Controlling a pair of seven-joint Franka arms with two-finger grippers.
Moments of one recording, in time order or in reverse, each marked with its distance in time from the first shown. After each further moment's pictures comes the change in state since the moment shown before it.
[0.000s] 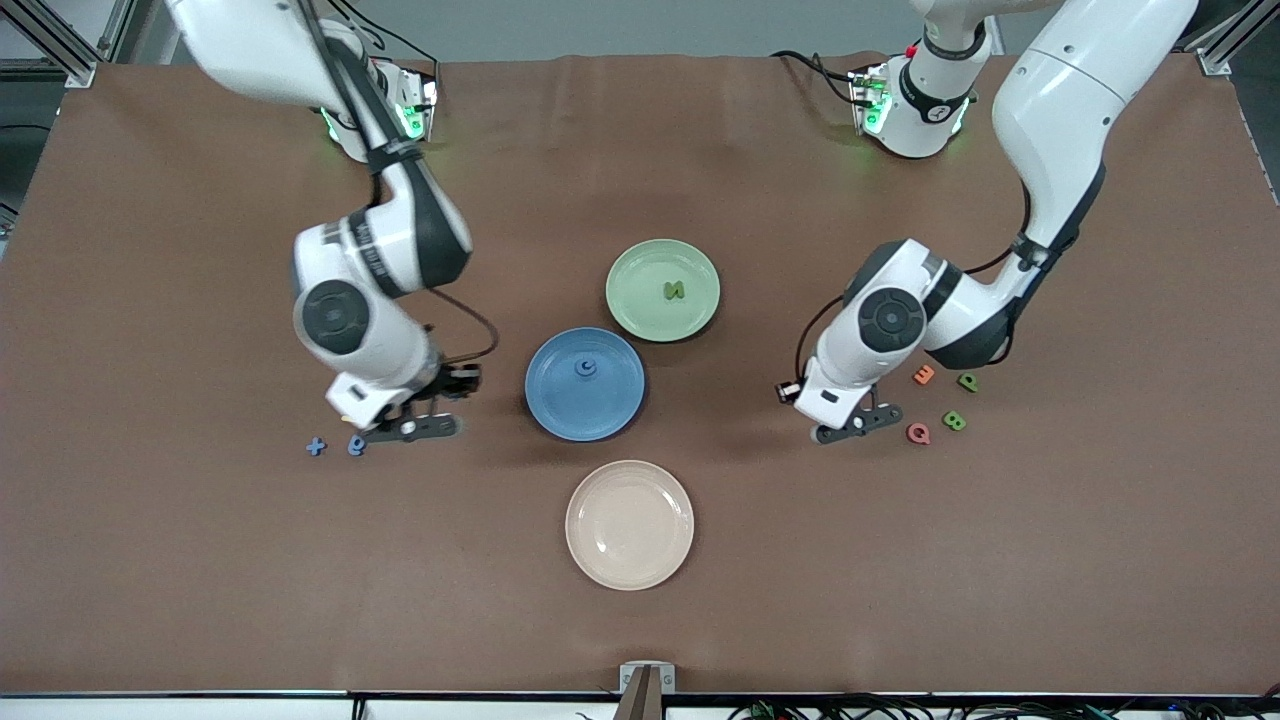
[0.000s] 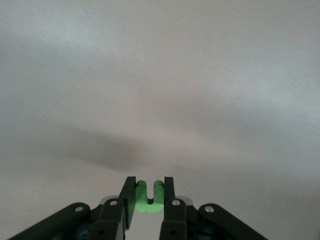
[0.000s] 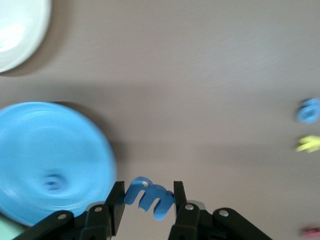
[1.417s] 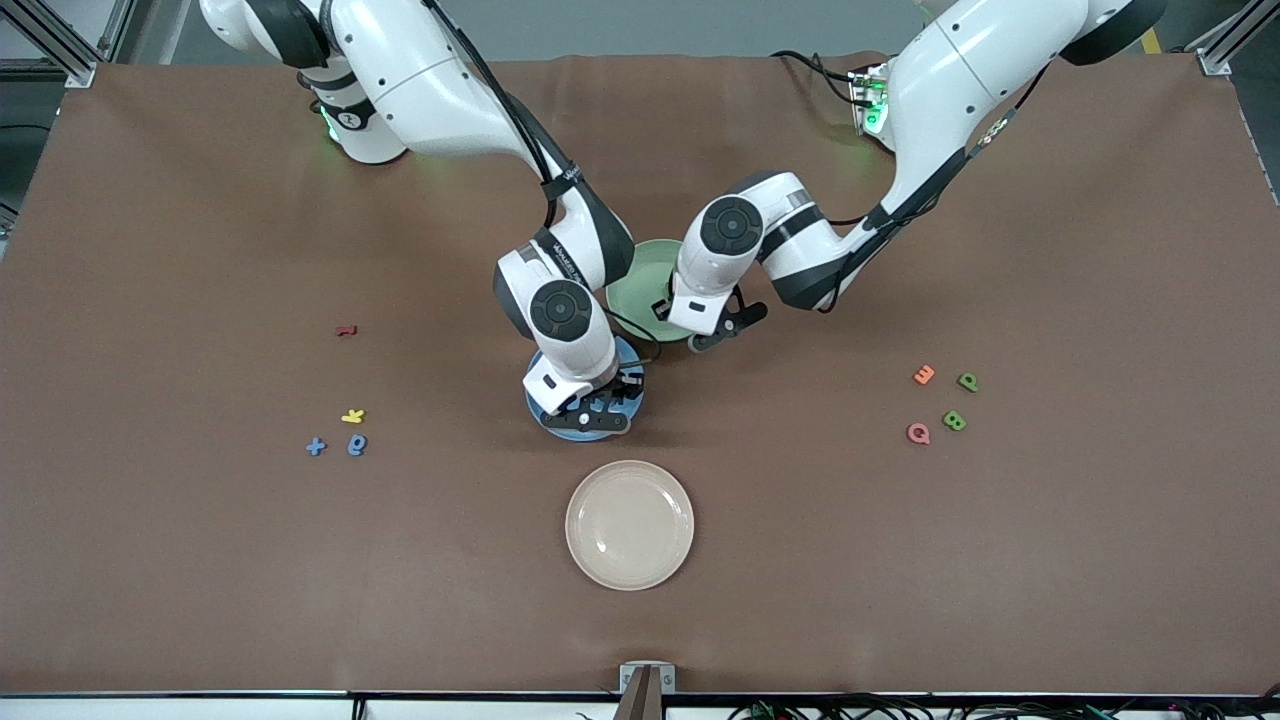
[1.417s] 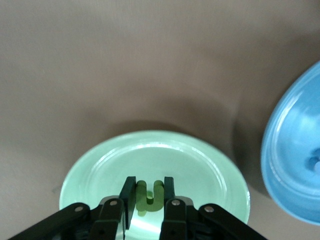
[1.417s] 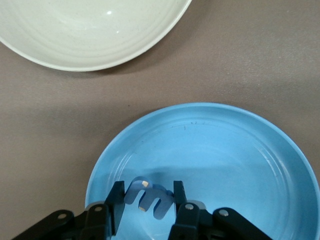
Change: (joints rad) left arm -0.183 0.071 -0.144 -0.066 0.000 0.068 -0.528; right arm 0.205 0.344 0.000 0.261 0.076 0.193 0.274
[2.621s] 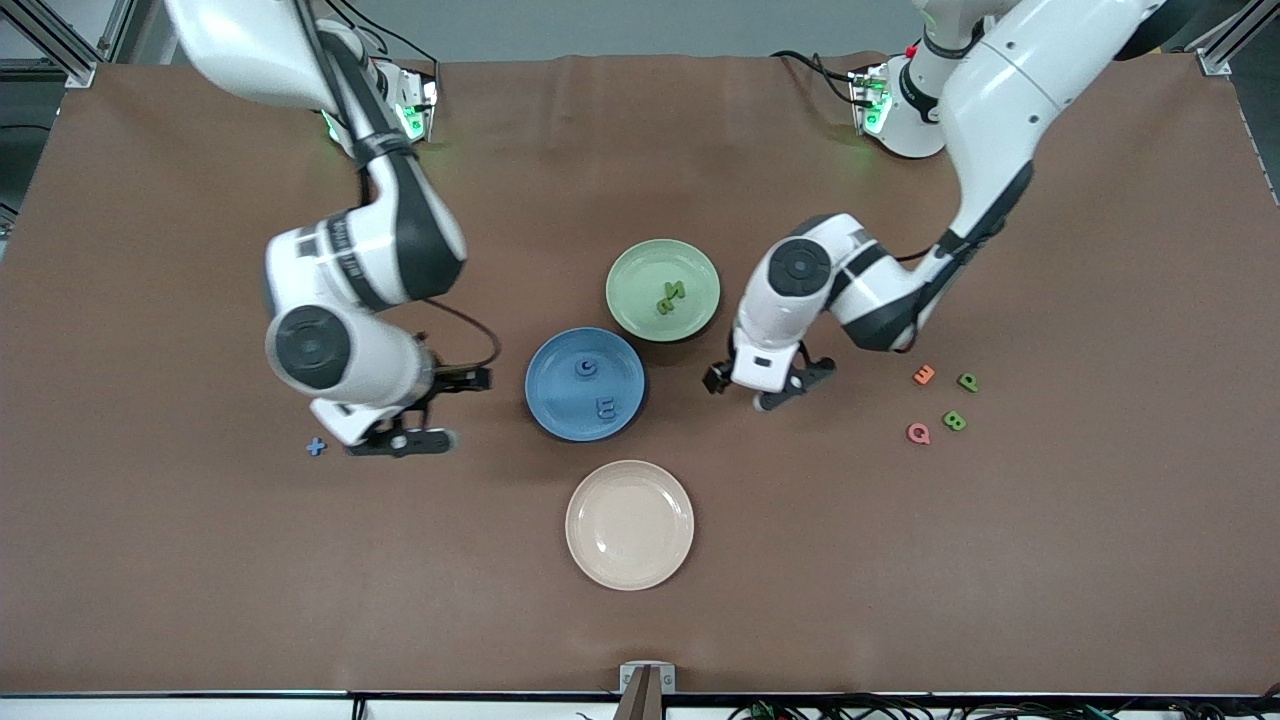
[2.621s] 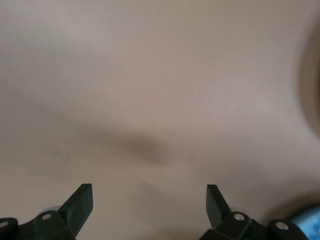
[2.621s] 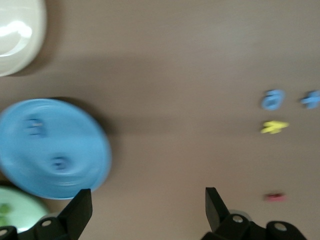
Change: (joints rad) left arm 0.146 -0.039 0.100 0.063 0.171 0.015 0.145; right arm -0.295 -0.291 -0.071 -0.017 -0.056 -0.524 -0.431
